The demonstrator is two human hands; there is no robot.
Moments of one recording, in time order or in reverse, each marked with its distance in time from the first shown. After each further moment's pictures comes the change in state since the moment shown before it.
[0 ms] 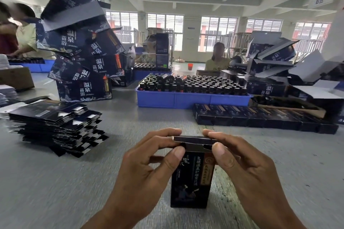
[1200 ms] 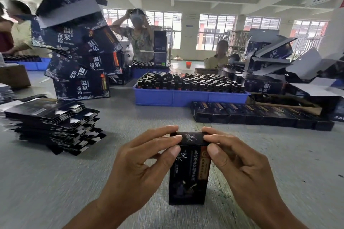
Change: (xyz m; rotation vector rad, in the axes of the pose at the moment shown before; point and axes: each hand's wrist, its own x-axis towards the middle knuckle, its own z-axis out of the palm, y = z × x) left_hand 0.005 -0.010 -0.006 0.077 -0.021 0.208; right_hand 0.000 0.014 -0.003 -0.101 -0.011 -0.097
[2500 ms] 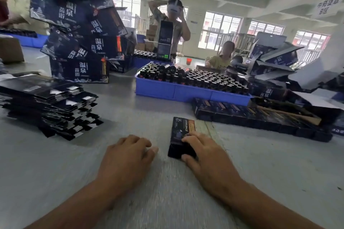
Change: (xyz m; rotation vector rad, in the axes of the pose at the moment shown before) left_hand -0.020 -0.083 -0.006 0.776 -0.440 -0.649; right_hand 0.036 0.067 0.033 -0.935 -0.438 0.045
